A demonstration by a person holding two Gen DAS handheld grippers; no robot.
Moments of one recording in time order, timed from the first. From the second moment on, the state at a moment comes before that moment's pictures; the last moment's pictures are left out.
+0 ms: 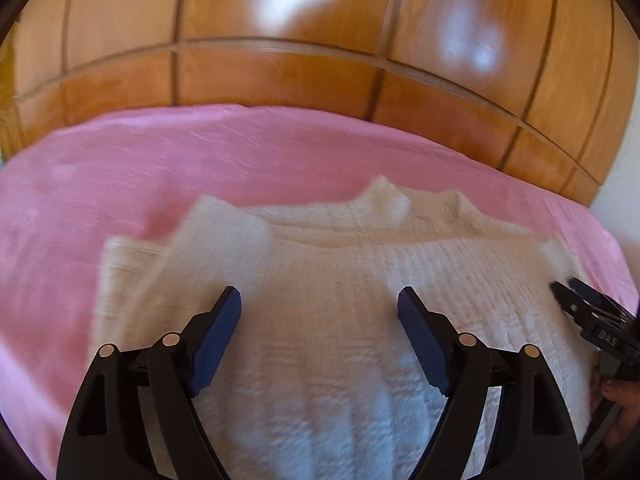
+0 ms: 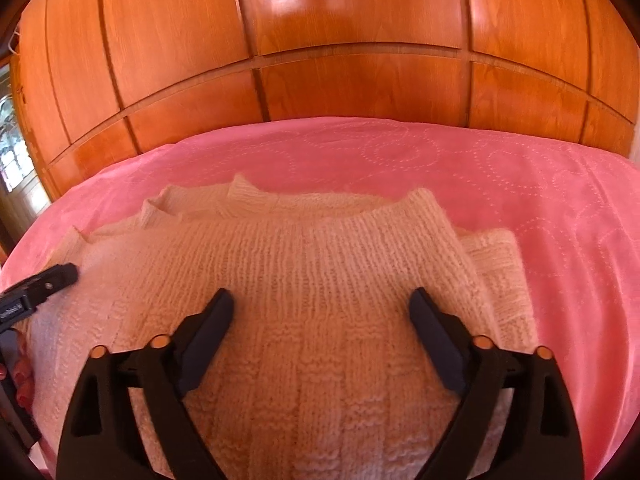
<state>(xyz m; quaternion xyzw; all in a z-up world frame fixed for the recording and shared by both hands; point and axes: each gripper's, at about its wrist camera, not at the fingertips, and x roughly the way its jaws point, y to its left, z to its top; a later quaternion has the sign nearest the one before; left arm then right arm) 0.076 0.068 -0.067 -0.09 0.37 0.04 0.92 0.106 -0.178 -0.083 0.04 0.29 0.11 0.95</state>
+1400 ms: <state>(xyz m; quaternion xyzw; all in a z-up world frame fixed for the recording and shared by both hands) -0.032 0.158 -0.069 -0.21 0.31 0.11 0.92 0.003 -0.189 -0.073 -0.02 0.31 0.06 0.95</state>
